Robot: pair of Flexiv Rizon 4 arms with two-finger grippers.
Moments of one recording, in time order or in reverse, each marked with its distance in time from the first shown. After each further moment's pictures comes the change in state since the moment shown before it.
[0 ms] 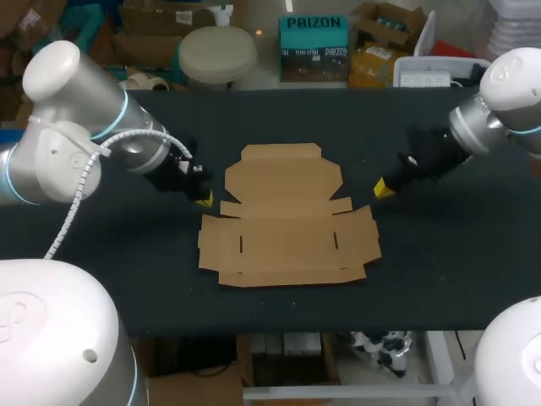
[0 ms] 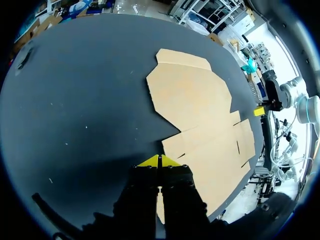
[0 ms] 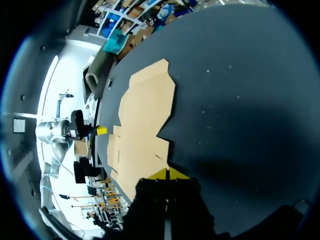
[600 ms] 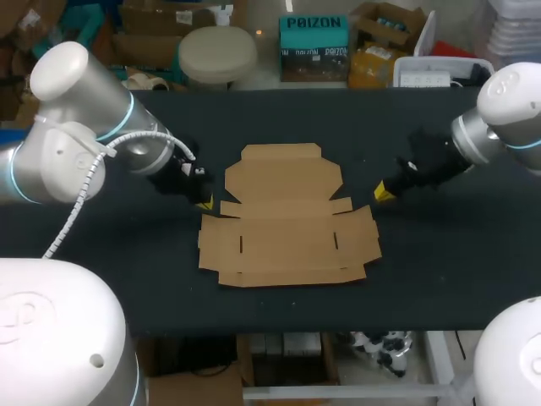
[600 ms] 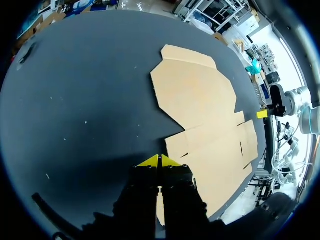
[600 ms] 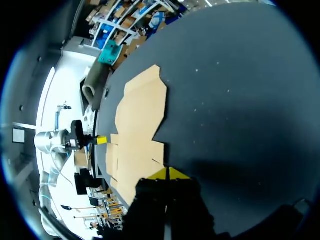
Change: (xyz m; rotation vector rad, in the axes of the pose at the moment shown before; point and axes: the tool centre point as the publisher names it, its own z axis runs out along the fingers) left arm -0.002 0.004 0.007 -0.017 -0.023 -0.034; right arm -0.004 -0.002 0.005 -0.066 -0.008 0.045
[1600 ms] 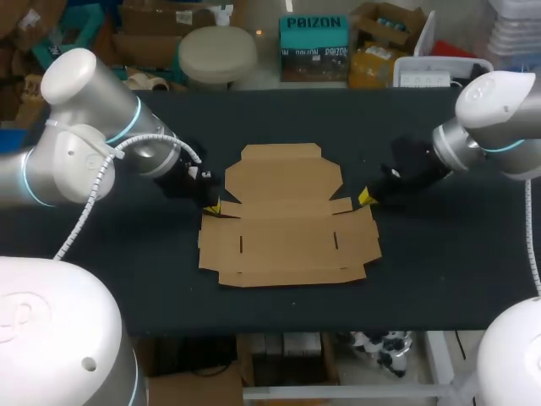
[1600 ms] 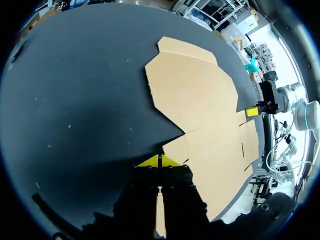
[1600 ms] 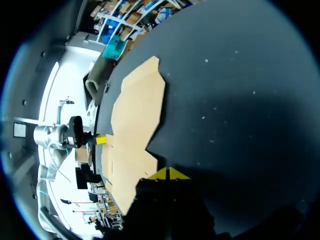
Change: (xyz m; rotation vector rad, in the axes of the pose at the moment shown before) left arm 0.004 -0.003 0.021 -0.025 0.035 0.008; right arm -0.008 0.014 0.044 0.030 0.038 -0.044
